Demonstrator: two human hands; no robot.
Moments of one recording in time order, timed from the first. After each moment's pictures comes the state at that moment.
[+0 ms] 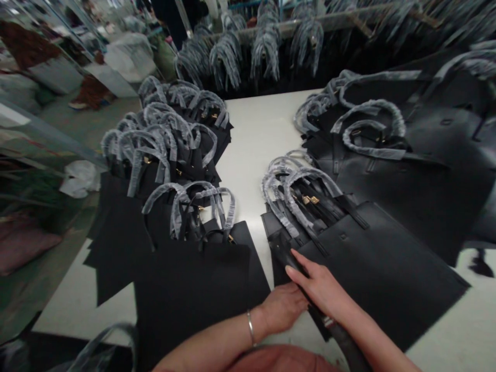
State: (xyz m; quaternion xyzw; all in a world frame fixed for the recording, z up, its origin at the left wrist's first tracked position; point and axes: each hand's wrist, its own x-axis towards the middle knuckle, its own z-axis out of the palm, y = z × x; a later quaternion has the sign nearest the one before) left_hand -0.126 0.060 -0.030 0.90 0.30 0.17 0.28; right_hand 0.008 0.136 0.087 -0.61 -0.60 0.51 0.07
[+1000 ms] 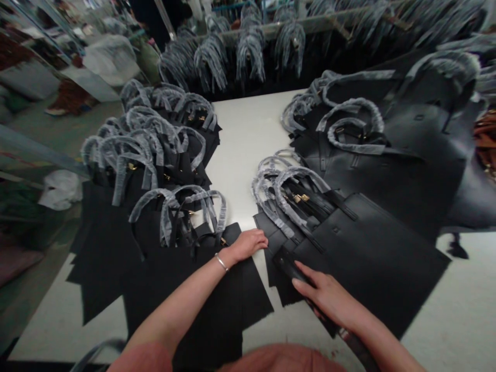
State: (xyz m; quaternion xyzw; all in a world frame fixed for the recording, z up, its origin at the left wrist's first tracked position) left_hand -0.216 0.200 -0.012 0.86 0.40 0.06 0.29; right_hand 0.039 0.111 0.082 -0.61 -0.49 0.62 0.01
